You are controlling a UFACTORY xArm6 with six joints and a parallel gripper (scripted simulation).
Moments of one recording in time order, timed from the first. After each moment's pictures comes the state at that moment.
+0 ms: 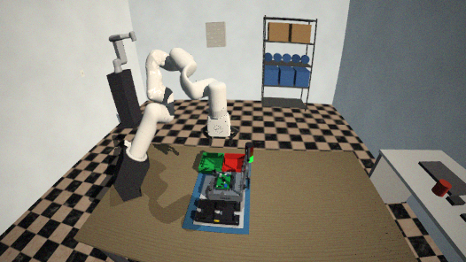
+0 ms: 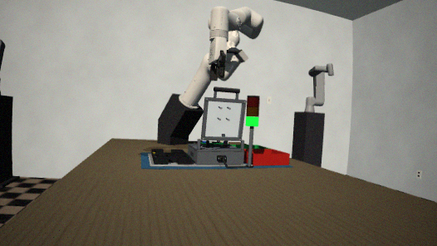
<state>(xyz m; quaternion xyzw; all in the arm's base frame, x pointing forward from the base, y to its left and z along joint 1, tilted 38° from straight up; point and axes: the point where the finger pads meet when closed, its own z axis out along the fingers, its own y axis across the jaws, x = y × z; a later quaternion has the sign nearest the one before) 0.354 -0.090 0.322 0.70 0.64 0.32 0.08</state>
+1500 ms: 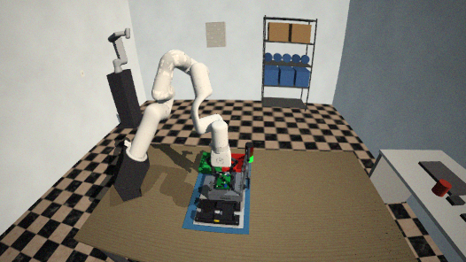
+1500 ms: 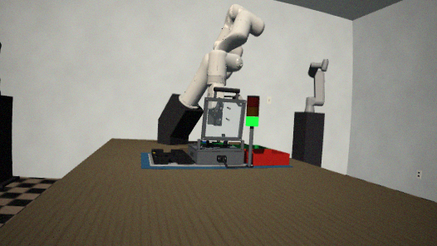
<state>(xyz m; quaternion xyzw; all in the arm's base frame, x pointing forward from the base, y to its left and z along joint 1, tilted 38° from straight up) 0.450 -0.036 0.178 0.70 0.64 0.31 0.08</state>
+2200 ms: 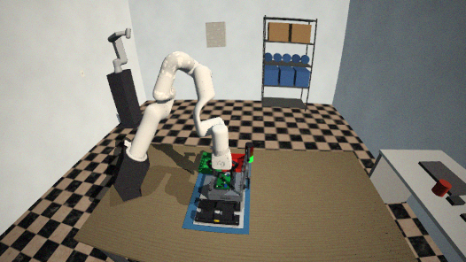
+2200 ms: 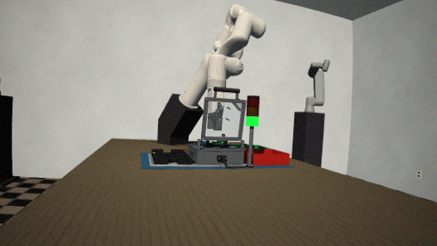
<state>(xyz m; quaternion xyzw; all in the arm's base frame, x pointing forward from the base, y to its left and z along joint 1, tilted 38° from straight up) 0.463 -0.031 0.165 0.70 0.64 0.32 0.08</state>
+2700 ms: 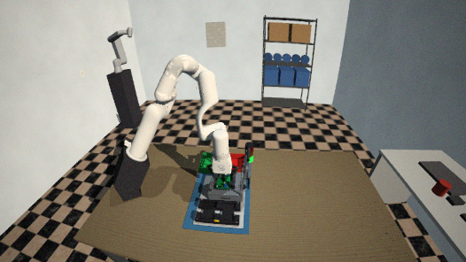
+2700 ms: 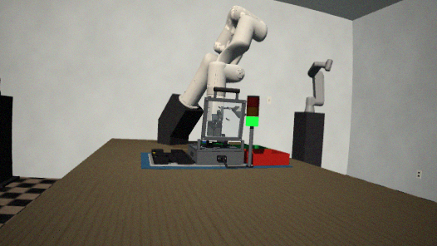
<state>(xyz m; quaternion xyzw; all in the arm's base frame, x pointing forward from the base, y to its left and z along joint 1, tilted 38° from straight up) 0.478 -0.022 0.142 0.70 0.64 0.31 0.08</state>
